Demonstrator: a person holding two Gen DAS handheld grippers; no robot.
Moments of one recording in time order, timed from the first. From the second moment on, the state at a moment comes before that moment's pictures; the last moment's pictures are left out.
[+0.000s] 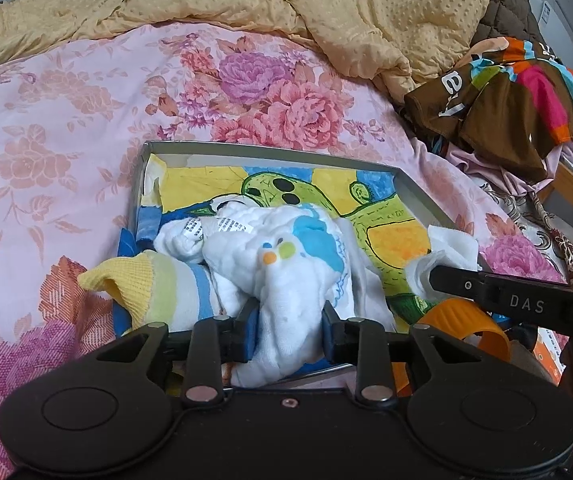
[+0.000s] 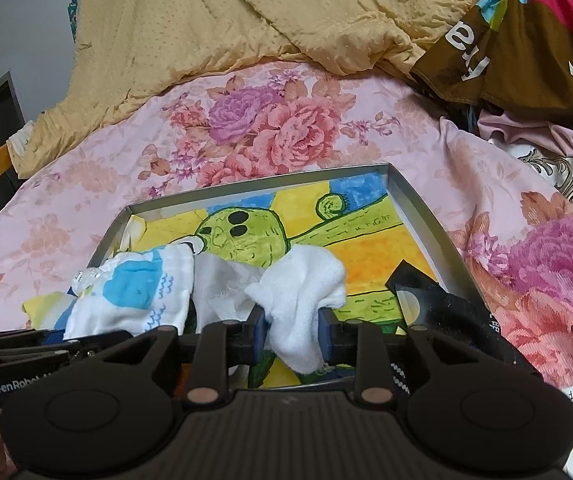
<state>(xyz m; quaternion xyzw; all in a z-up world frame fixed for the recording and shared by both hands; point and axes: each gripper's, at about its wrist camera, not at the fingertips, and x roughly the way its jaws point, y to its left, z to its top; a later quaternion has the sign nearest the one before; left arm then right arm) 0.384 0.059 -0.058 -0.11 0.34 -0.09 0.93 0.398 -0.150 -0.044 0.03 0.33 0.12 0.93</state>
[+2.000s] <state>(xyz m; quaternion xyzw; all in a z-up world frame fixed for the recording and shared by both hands) 0.215 0.071 0.054 -0.08 0.18 -0.04 0.98 0.253 -0.178 0.051 0.02 0.16 0.15 0.98</state>
